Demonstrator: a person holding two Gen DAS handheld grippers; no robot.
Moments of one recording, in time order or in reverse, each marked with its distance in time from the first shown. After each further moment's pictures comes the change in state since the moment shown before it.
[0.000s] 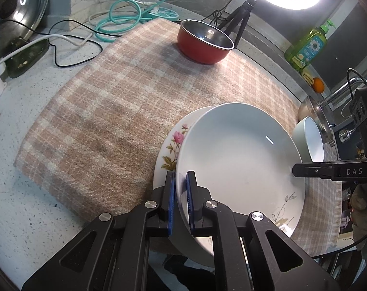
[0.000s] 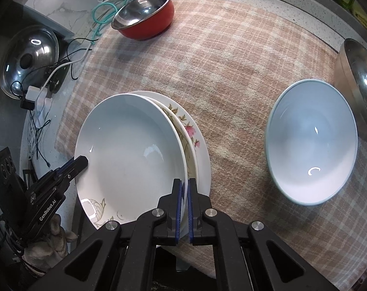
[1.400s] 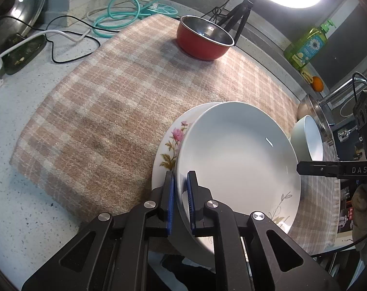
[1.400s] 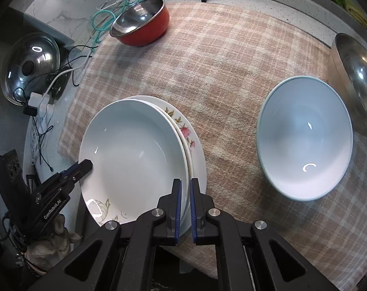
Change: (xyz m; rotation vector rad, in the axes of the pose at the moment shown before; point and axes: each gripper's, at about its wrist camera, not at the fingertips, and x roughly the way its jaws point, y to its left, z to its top) left arm 0.005 0.002 0.000 -0.004 0.013 -0.013; right arm -0.008 -0.008 -0.004 0.027 -0.028 0.027
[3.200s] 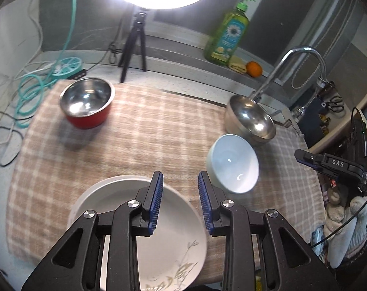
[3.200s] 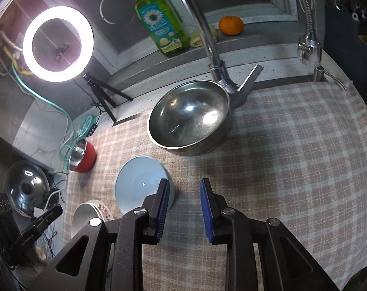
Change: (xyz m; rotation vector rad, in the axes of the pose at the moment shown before) left arm -0.018 -0.154 0.064 0.360 -0.042 -0.169; right arm -0.125 -0.176 -0.089 0.469 -0.597 -0.036
